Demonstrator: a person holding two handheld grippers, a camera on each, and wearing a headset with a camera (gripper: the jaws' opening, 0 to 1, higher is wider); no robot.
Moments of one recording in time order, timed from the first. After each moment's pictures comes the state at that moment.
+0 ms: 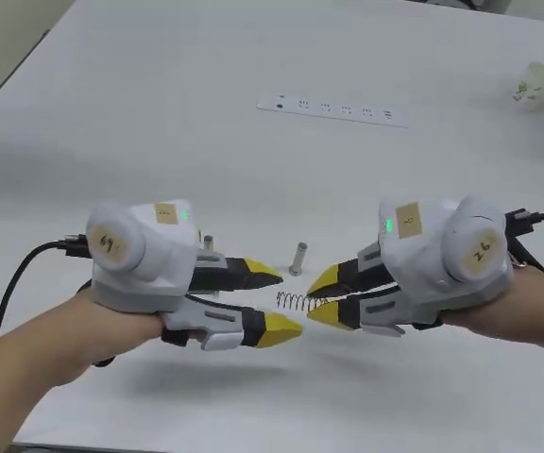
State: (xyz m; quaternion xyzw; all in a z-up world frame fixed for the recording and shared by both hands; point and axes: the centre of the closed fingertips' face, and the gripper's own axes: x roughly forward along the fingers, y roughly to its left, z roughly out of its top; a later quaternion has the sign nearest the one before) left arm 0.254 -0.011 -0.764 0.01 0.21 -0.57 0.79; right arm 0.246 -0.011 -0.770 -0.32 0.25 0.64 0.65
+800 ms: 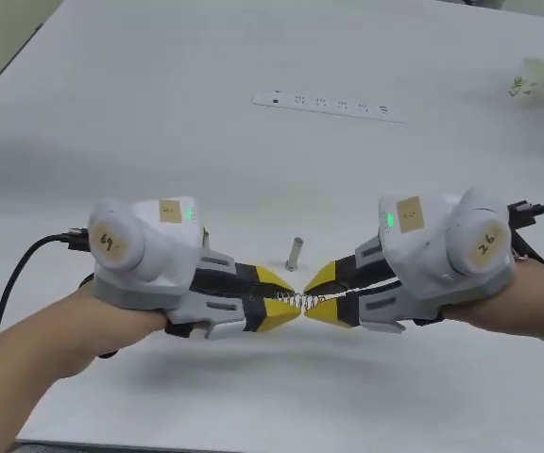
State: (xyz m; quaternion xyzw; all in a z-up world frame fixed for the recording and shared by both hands) left arm 0.248 -0.020 -0.760 0.03 0.19 -0.60 0.78; right arm 0.242 -0.013 -0.769 -0.32 0.25 0.65 0.64
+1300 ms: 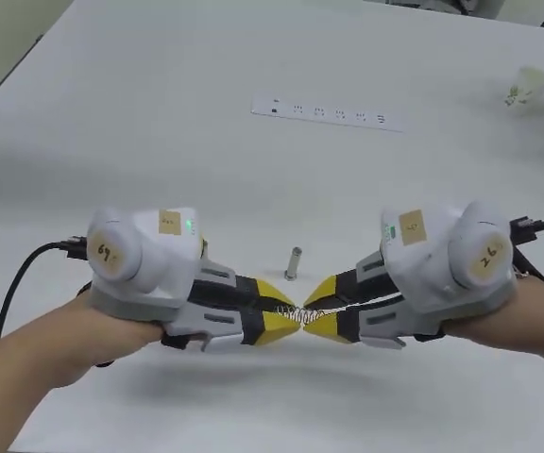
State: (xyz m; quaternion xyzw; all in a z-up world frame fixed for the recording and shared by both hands) left arm 0.246 -0.022 -0.759 0.03 0.19 -0.61 0.77; right arm 0.238 -0.014 -0.768 -0.30 0.26 0.64 0.65
